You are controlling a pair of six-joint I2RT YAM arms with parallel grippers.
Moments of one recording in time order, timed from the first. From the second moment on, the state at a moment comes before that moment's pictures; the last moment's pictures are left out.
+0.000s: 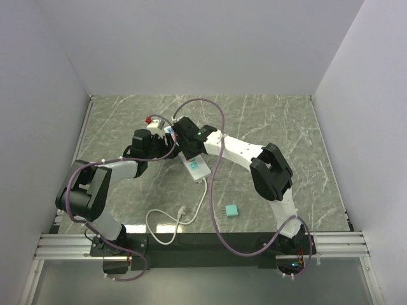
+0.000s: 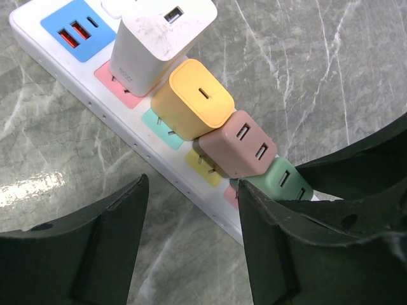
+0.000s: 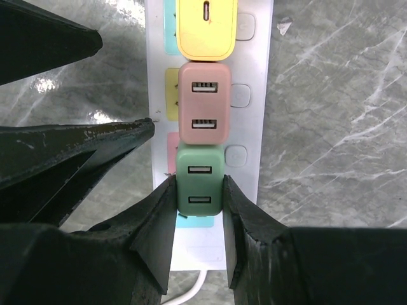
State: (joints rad) left arm -0.30 1.60 0.69 0.45 0.30 -0.36; right arm 0.85 2.12 1.73 -0.66 0.20 0.24
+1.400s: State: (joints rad) left arm -0.30 1.60 0.69 0.45 0.25 -0.36; right arm 0.84 2.02 1.52 -0.49 0.15 0.28
